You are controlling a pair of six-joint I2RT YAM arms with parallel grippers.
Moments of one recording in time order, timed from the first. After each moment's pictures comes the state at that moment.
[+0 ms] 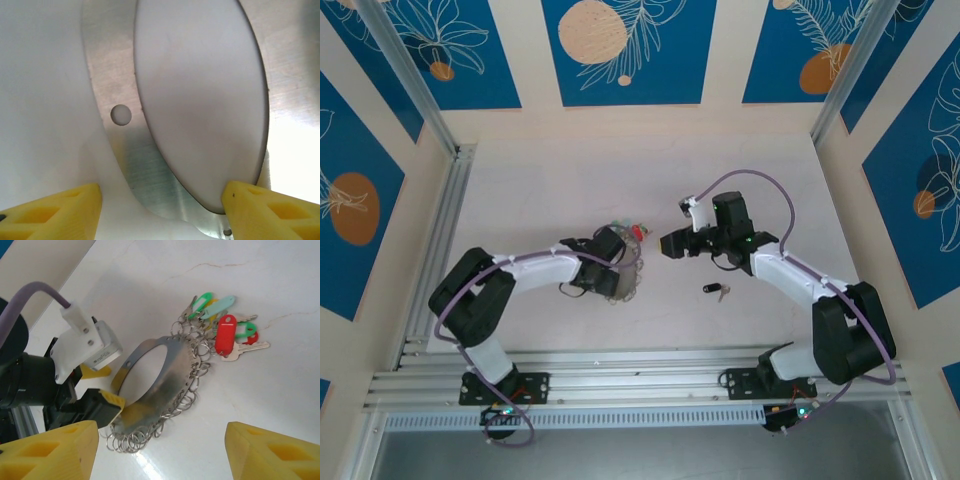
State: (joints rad) left arm -0.76 1.69 0.95 -0.60 -0.13 -0.44; right arm 0.39 1.36 0.80 -0.14 -0.60 0.17
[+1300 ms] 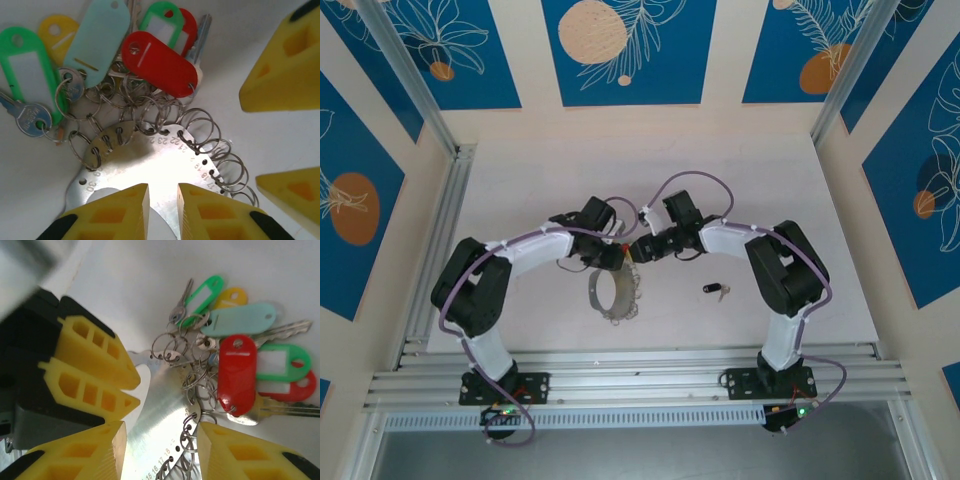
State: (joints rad) left arm -0.58 1.75 1.11 -0.52 0.24 -0.29; right arm 0.53 1.86 1.07 -0.16 -0.71 0.14
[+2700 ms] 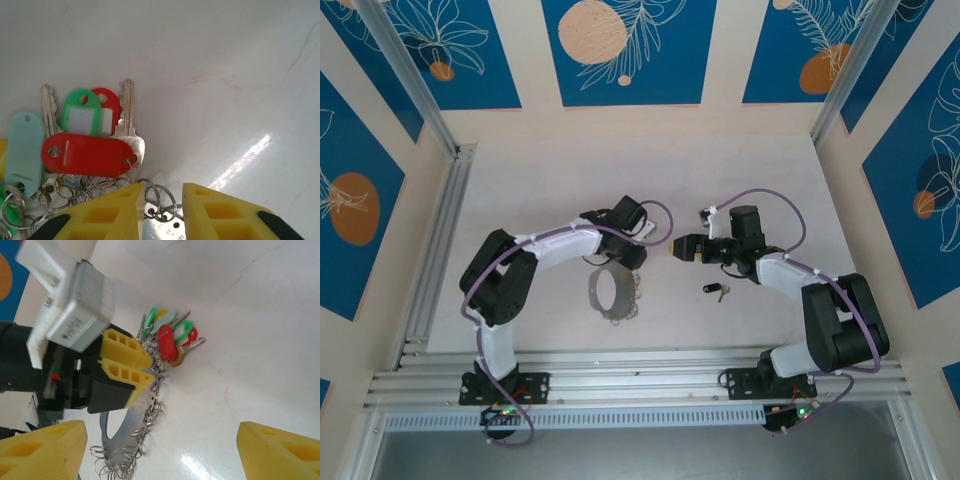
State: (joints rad) left arm -0.74 1.92 1.32 -0.57 0.07 -0.05; right arm 0.24 1.43 0.62 0.09 -0.75 0.40
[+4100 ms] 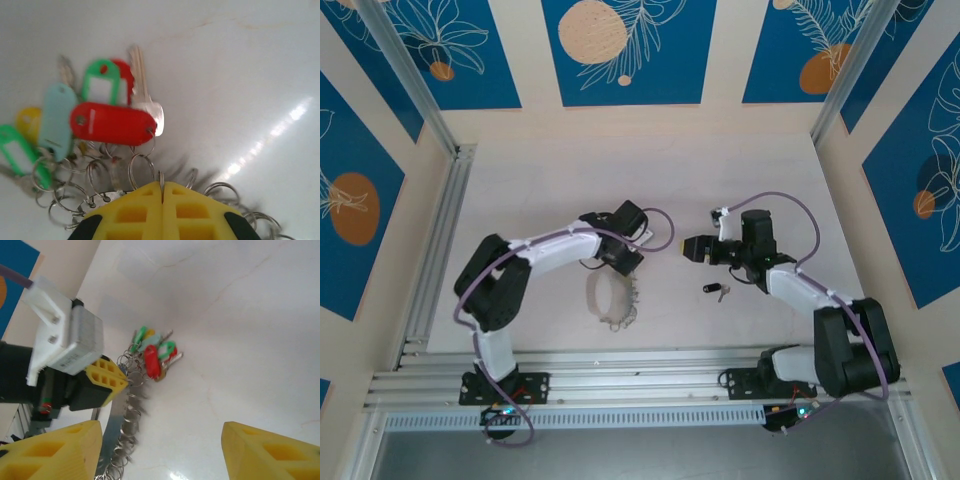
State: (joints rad) left arm -0.76 1.81 1.29 -0.68 0.00 0.00; right arm 0.21 1.25 0.56 0.06 -0.70 0.37
